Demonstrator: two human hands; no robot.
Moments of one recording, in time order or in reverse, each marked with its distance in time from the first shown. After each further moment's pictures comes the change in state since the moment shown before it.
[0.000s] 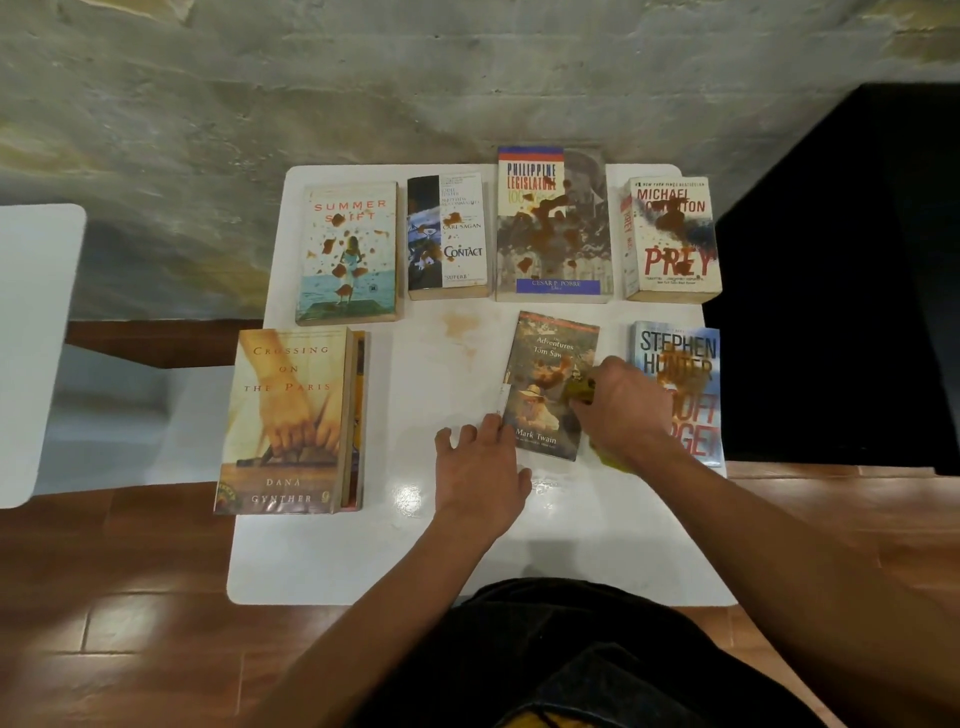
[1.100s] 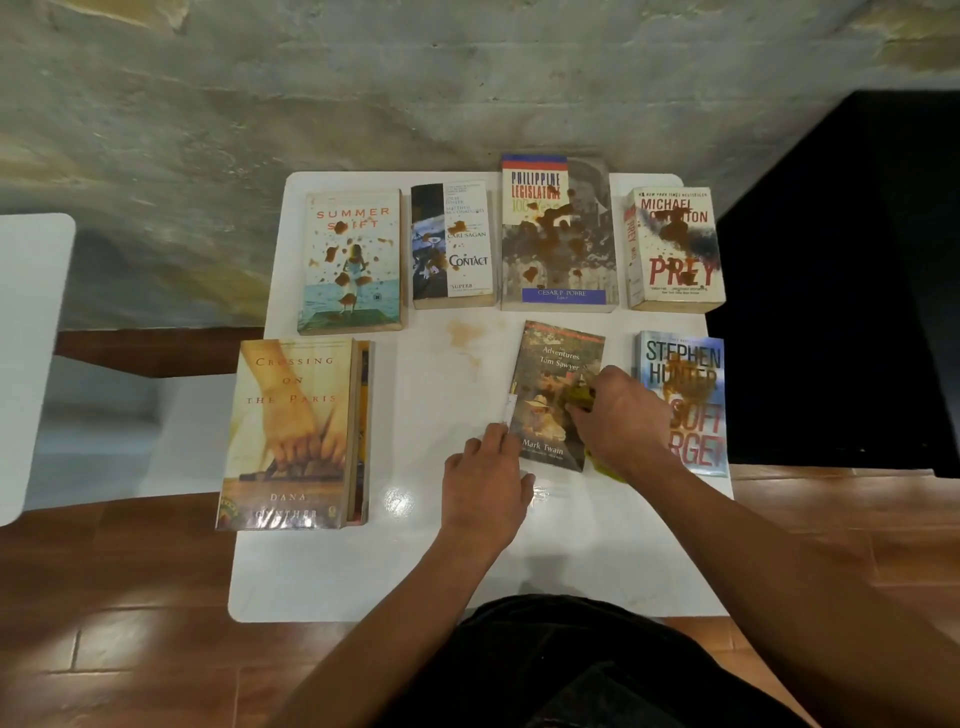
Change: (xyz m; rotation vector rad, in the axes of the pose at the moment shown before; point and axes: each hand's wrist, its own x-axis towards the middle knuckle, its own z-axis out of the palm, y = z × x) left_hand 0.002 -0.003 0.012 -0.226 0.055 0.020; right_hand -0.004 -0.005 0.006 0.056 0.010 0.061
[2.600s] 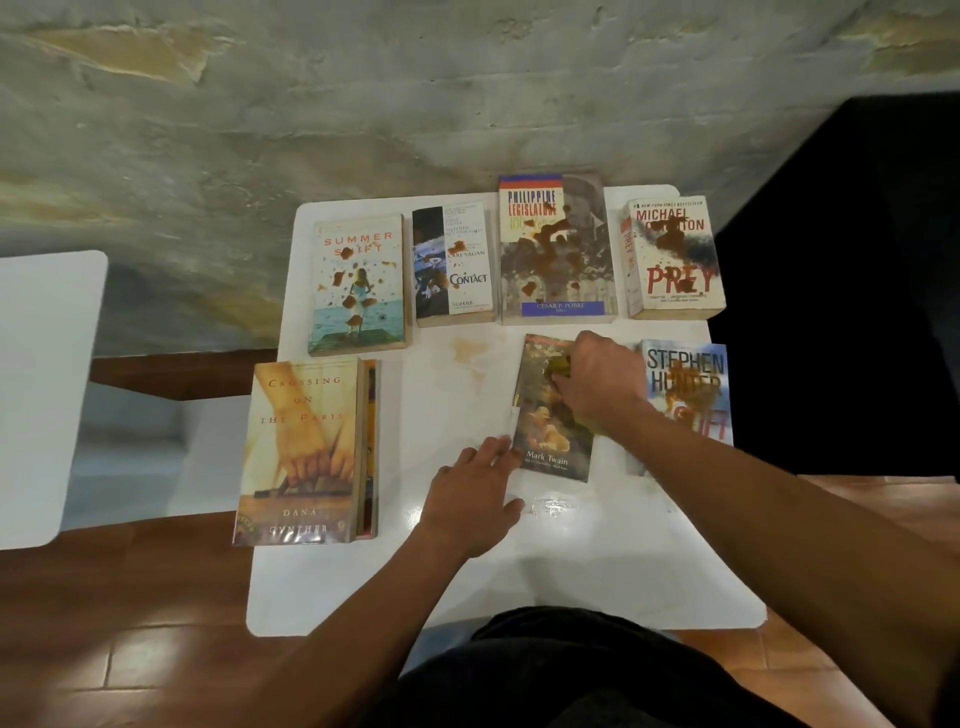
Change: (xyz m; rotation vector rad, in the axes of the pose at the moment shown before) left_hand 0.003 -0.026 -0.018 0.057 -0.148 0.148; right_hand 0.047 -0.028 -0.020 -0.086 0.025 -0.151
